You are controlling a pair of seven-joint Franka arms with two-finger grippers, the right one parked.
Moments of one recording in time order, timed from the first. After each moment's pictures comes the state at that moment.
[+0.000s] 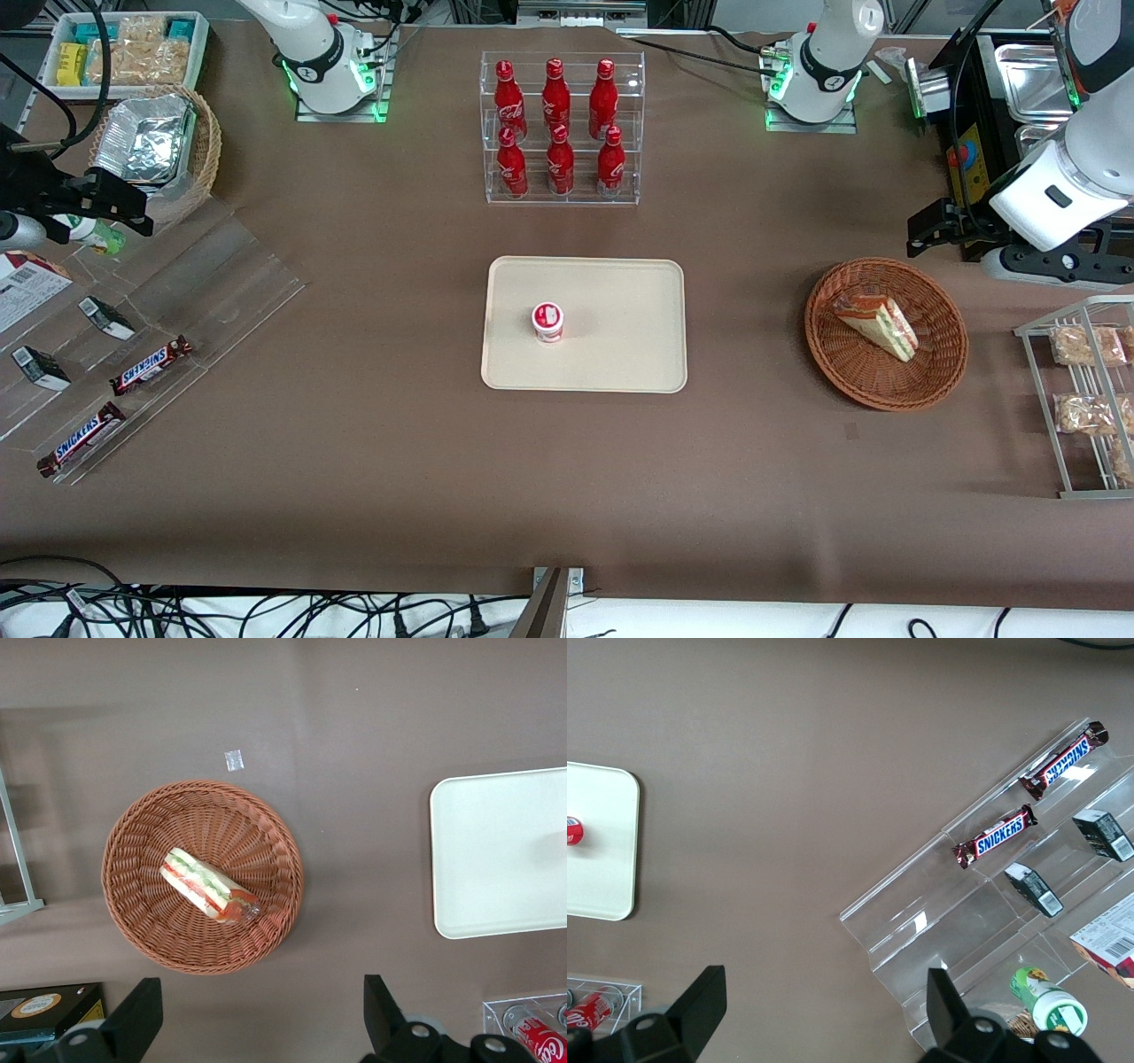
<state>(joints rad) 0.01 0.08 -0.09 -1.60 -0.01 1.65 0.01</state>
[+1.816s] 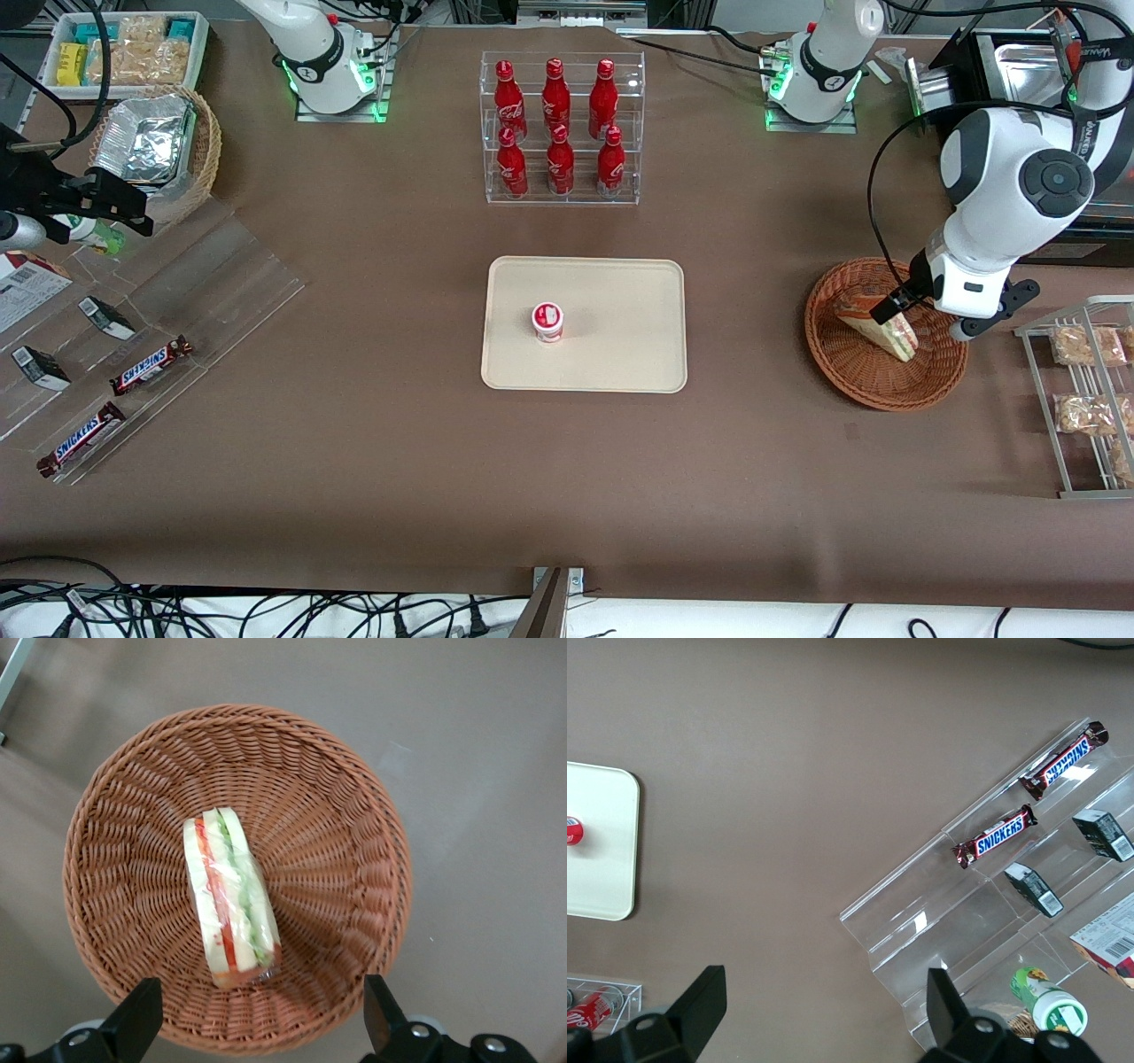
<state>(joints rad) 0.10 0.11 -0.09 -2.18 0.10 2.31 -0.67</state>
